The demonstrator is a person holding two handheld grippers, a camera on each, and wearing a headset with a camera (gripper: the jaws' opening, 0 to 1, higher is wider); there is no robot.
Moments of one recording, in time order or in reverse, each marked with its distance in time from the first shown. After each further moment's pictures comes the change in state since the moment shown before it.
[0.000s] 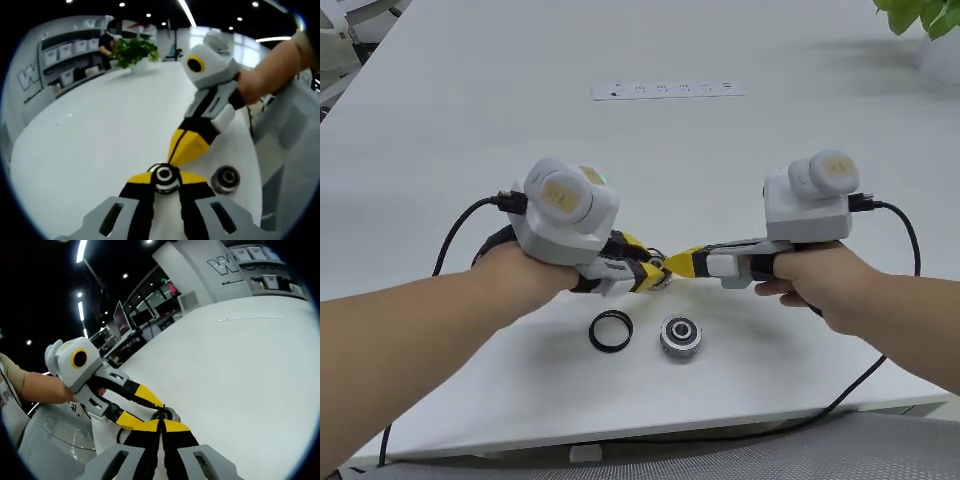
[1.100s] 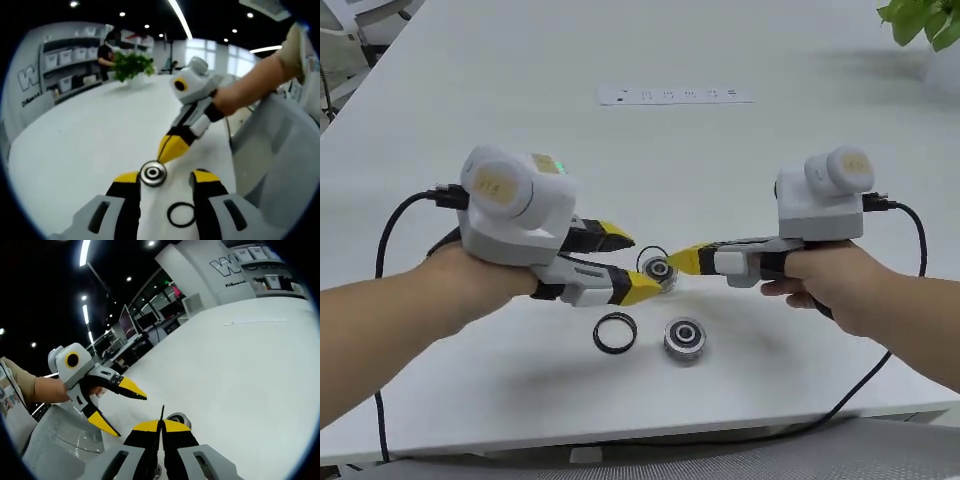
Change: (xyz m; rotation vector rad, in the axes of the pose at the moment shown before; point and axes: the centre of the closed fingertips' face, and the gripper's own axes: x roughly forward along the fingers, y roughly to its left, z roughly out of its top) left arm -0.053 -0.017 0.017 -0.019 -0.110 -0.057; right arm -0.008 0.019 0.011 0.005 -0.025 0.052
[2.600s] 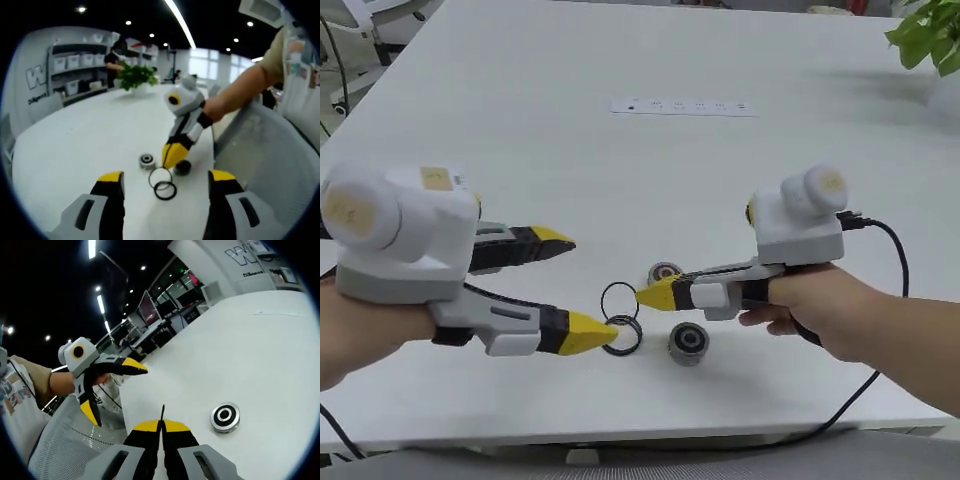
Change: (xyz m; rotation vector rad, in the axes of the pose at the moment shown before) left arm -0.073 -0.024 -0.010 -0.034 -0.079 0.029; right arm 0.021 0.064 -0.025 -0.016 0.118 0.167
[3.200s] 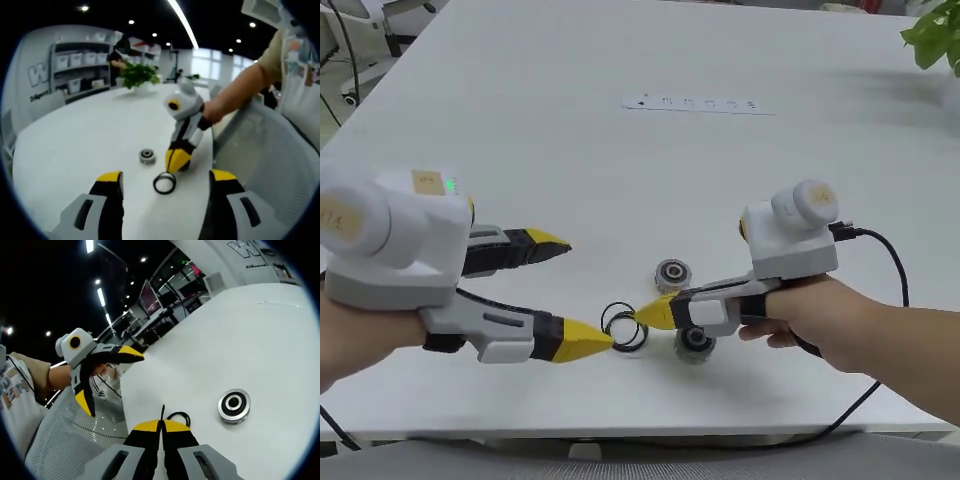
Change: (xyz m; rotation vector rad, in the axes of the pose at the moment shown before) left arm -0.007 -0.001 -0.008 -0.019 0.003 0.013; right arm 0.009 -0.006 -0.020 0.009 0.073 0.019
